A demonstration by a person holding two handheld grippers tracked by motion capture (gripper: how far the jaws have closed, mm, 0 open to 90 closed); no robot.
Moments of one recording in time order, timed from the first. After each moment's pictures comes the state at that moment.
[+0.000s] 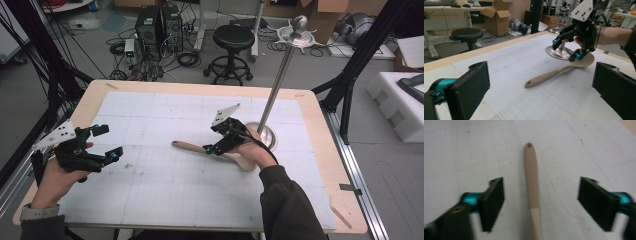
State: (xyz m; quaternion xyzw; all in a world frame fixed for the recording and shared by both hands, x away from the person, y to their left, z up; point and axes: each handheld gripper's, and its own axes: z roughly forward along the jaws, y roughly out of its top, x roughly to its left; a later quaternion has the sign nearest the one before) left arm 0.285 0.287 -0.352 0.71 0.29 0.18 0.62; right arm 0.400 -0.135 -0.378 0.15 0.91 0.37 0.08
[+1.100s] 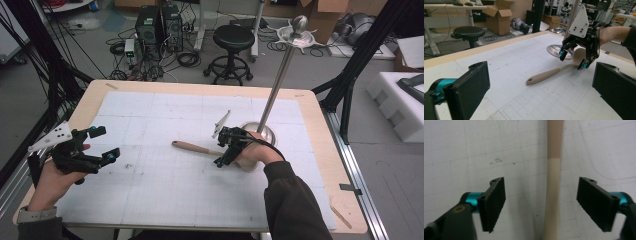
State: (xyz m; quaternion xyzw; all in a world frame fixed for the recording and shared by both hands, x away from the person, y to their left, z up) left arm 0.282 0.294 -0.355 0.71 0.30 0.18 0.62; right arm 0.401 -0.137 -0.400 0.10 0.97 0.22 0.00
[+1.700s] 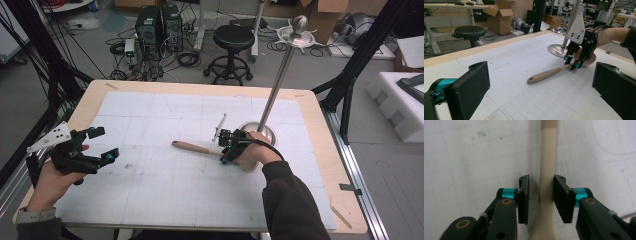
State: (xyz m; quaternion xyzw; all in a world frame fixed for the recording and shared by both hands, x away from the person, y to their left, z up) left arm 0.281 0.296 -0.355 0.70 0.30 0.18 0.62; right arm 0.401 -0.138 -0.409 0.12 0.98 0.13 0.02
